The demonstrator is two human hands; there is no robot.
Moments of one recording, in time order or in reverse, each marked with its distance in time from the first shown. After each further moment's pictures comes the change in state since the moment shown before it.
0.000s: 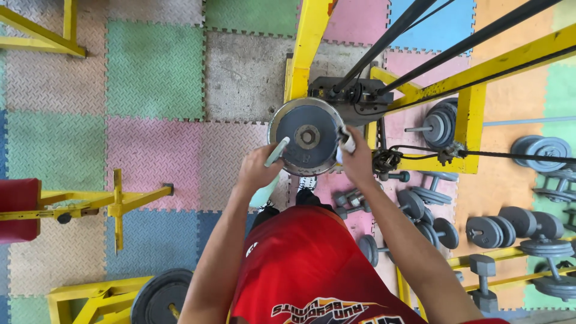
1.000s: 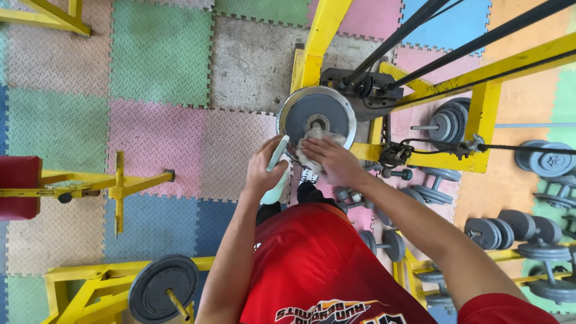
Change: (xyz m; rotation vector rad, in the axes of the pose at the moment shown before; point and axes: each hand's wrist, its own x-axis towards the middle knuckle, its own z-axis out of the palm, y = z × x) left_hand -0.040 0.013 0.002 -0.174 0.242 0.135; right_hand -0.008 -0.034 0.027 -0.739 -0.686 -0.678
